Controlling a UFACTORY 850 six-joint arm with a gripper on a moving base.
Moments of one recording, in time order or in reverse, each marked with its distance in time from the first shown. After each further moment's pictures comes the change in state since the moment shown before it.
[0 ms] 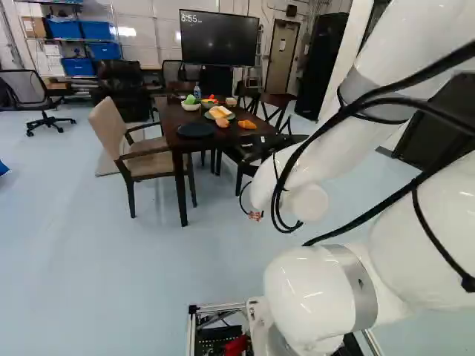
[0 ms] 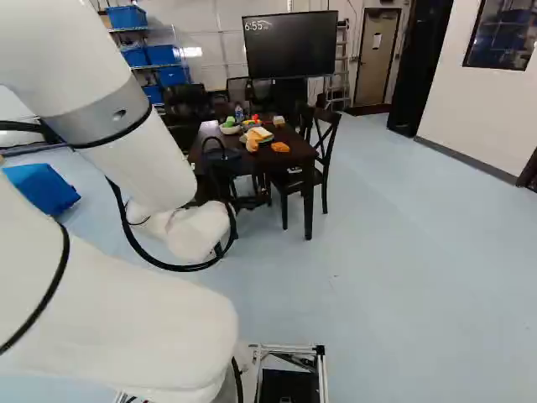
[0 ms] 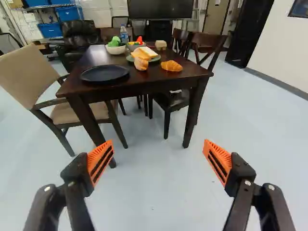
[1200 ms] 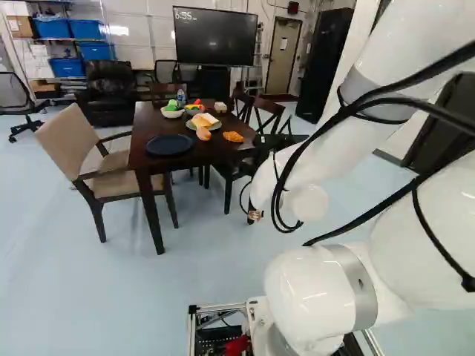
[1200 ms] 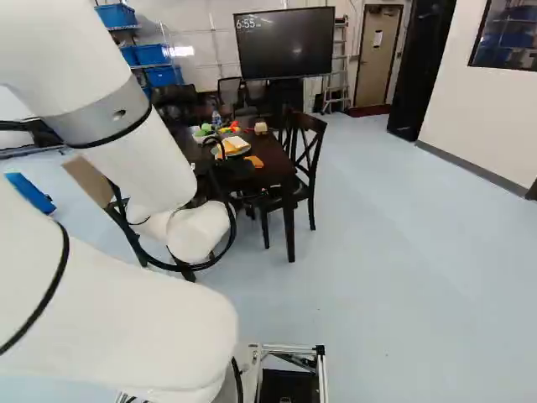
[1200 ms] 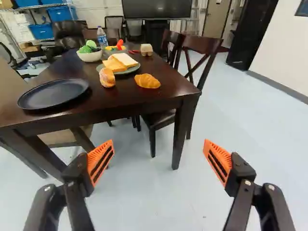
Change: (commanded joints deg) arm 0.0 0.0 0.0 0.0 0.0 0.0
